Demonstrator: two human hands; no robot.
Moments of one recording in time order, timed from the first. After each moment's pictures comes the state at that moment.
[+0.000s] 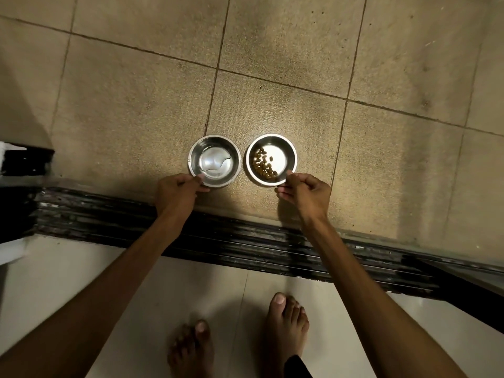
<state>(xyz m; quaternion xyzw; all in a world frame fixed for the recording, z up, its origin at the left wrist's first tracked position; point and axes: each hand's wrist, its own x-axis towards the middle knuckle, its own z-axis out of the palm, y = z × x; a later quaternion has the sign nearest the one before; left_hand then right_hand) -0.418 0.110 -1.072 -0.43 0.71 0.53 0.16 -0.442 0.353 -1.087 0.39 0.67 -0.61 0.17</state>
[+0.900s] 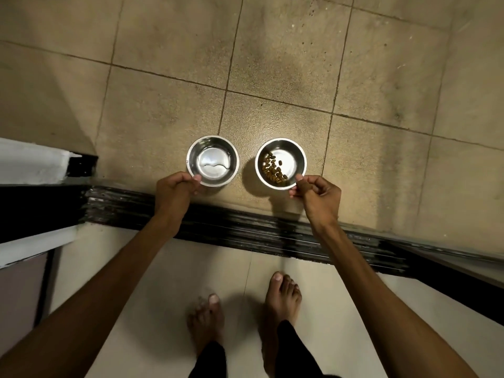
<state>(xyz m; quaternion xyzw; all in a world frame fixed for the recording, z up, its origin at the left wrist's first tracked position) -0.408 0.084 -0.988 -0.39 0.69 0.60 0.13 -0.430 0.366 -0.992 0.33 0.70 -0.61 0.14</state>
